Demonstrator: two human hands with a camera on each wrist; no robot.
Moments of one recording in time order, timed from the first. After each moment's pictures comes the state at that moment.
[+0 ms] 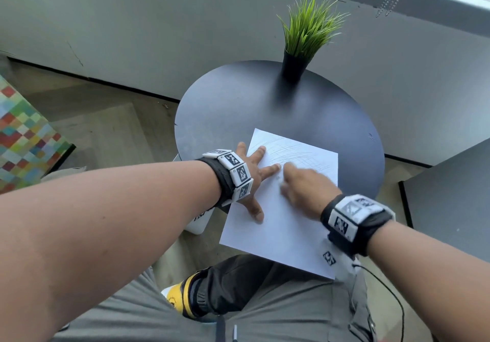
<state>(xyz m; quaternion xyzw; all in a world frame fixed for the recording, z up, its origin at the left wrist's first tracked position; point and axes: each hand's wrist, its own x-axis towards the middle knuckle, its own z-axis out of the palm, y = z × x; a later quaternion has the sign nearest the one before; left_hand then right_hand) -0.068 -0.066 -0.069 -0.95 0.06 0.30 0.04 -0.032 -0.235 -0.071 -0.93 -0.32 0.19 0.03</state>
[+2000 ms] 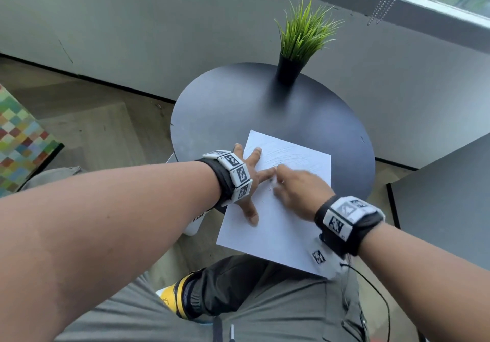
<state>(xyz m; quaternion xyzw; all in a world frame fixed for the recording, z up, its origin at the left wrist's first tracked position) -0.065 -0.064 -0.081 -0.95 0.06 0.30 0.02 -0.035 -0.235 -0.074 -0.92 -0.33 0.18 0.04</state>
